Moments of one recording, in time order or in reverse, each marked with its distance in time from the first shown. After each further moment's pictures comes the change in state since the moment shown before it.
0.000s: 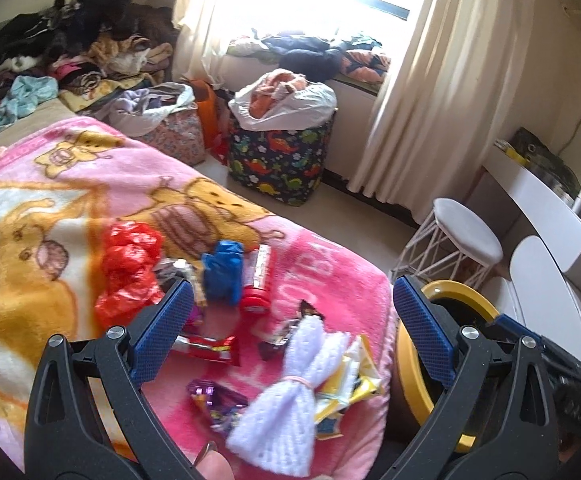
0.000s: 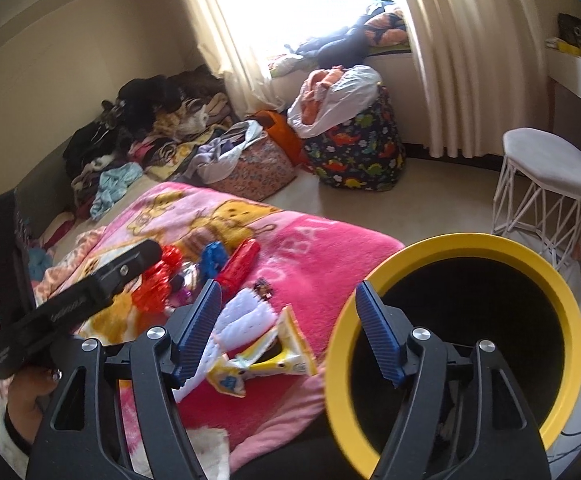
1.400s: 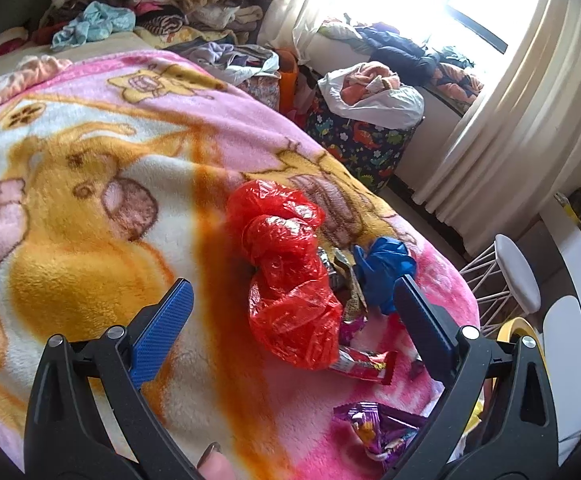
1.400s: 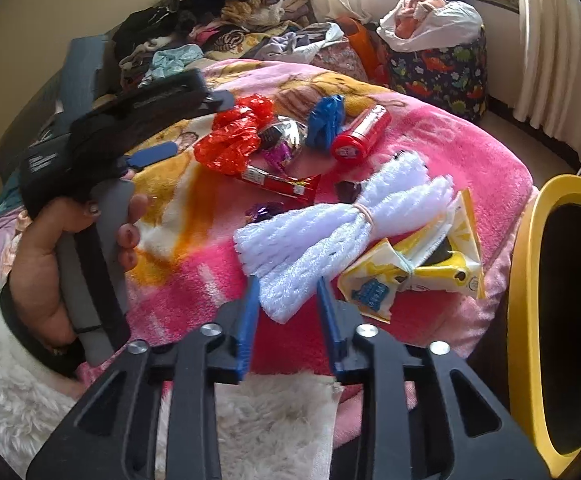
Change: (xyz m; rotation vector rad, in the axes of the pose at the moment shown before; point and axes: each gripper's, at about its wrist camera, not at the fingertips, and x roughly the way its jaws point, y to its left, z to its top) left arm 0.033 0.130 -0.014 -0.255 0.066 0.126; right arm 0.077 0.097 -0.074 -0.220 0.324 0.143
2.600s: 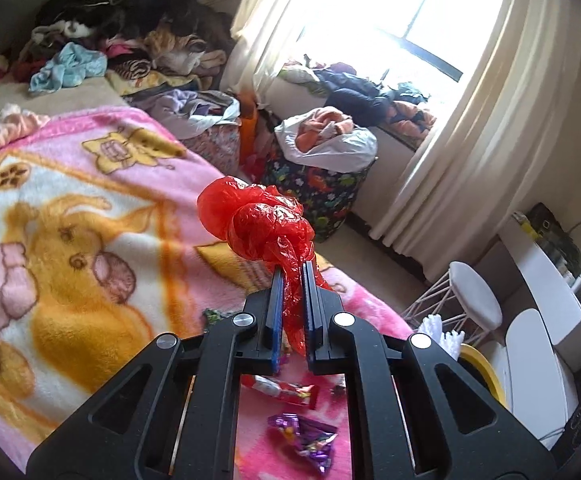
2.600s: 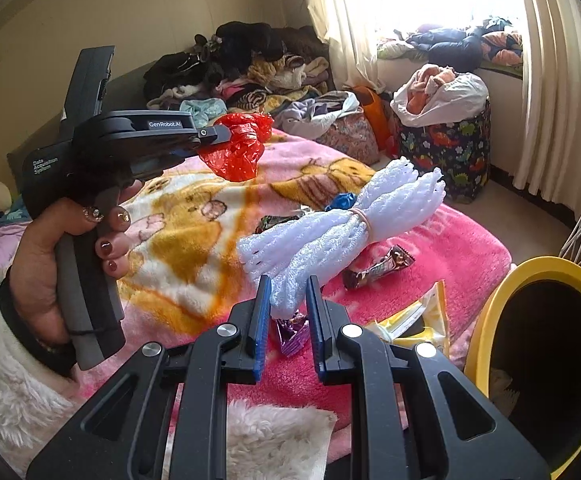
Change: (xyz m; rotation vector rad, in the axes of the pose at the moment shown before) left arm -0.078 -0.039 0.032 0.054 -0.149 -0.135; right arm -0.068 0.008 0.016 -0.084 -0.234 0.002
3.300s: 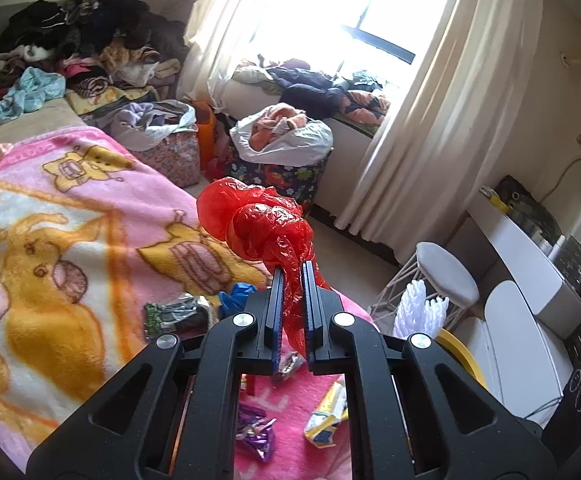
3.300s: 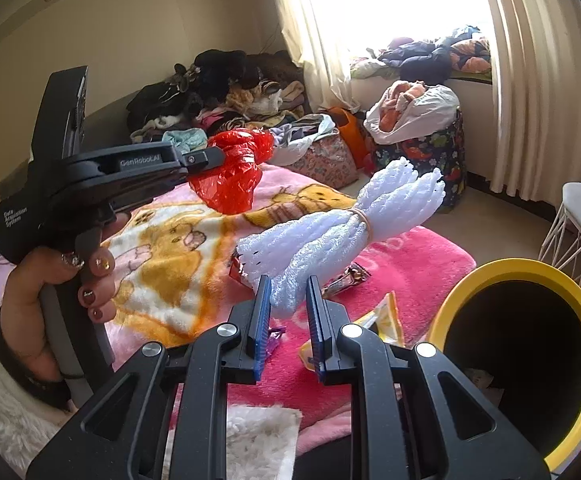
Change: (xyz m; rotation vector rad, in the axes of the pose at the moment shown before) left arm -0.011 -0.057 -0.014 0.110 0.007 -0.103; right arm -0.043 -0.023 0.000 0.069 -0.088 -0.052
